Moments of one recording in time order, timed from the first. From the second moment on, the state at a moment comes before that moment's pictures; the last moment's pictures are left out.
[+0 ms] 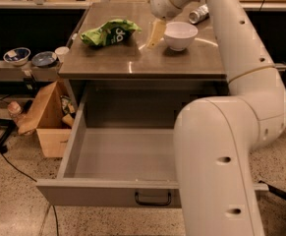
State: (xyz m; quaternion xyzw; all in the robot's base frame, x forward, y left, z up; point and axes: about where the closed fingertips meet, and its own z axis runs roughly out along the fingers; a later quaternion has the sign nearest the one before) arm 0.803 -0.016 0.927 -0.75 0.53 0.03 0.40
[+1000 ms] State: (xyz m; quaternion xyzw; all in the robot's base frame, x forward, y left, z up) arm 0.820 0.073 0.920 -0.77 0.46 0.05 0.44
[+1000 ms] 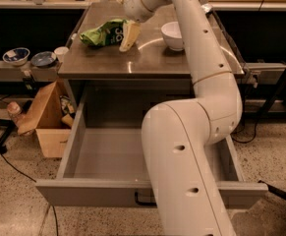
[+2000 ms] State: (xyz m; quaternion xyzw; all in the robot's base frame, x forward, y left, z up) arm 0.833 0.074 0.891 -0.76 0.48 0.07 0.43
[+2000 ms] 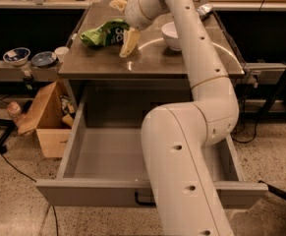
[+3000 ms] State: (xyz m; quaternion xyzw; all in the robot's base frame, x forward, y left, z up) arm 0.832 0.086 0.858 -0.76 0.49 0.10 0.42
